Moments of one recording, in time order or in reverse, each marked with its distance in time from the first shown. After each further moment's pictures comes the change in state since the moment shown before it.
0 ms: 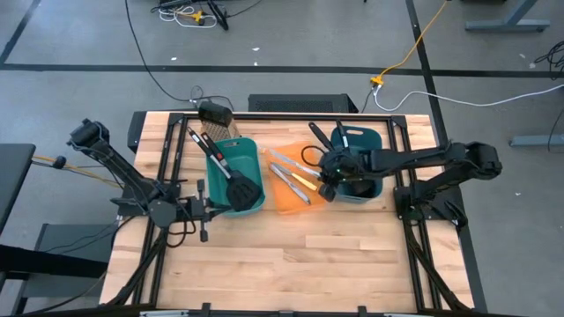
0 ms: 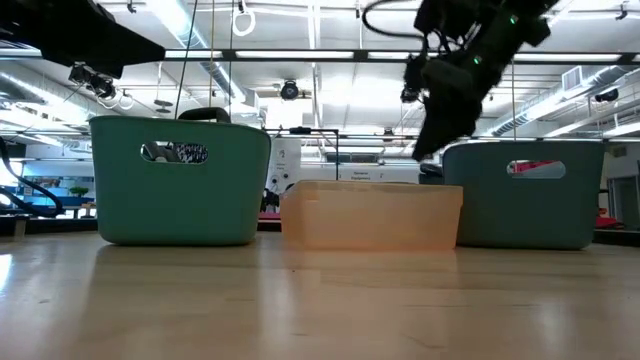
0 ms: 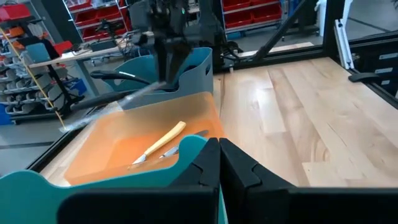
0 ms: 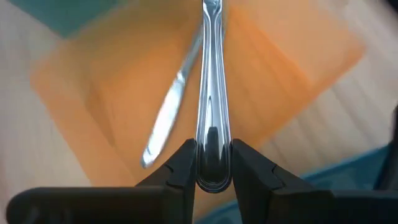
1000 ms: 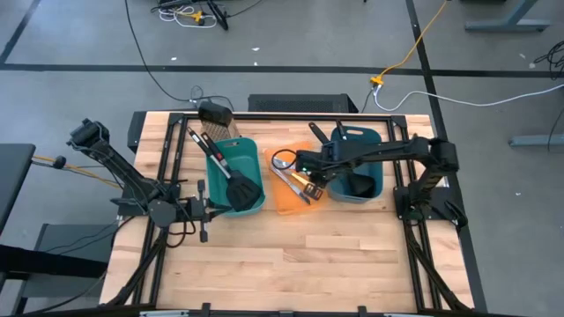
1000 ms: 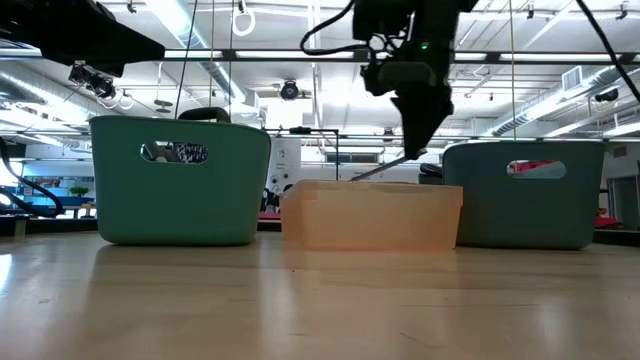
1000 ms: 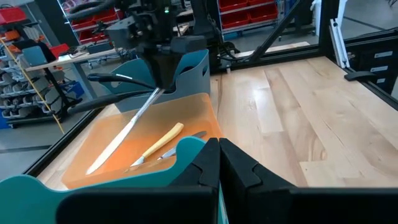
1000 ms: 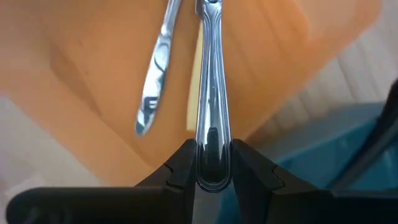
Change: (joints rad) left arm 0.000 0.000 0.000 0.007 0.013 0.018; right arm 0.005 0.377 0.529 -0.584 -0.004 0.103
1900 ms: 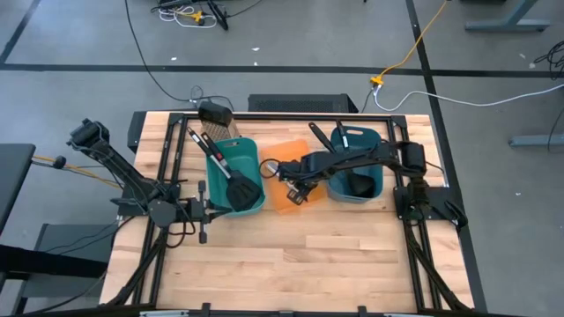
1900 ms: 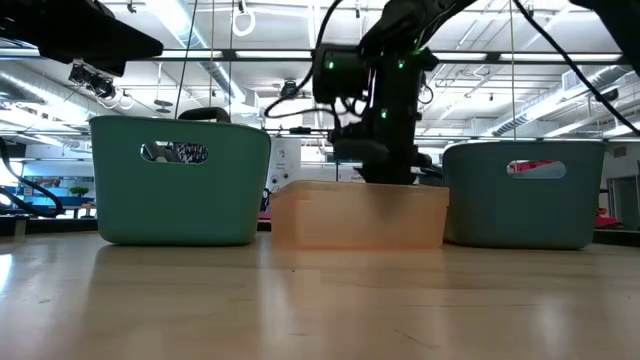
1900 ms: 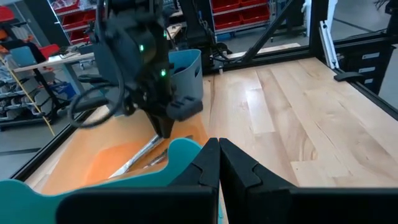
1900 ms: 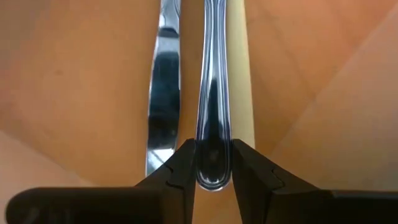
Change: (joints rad) left arm 0.000 0.000 0.000 0.006 0.033 0.001; right arm -0.002 0.269 0.022 0.180 -0.006 0.123
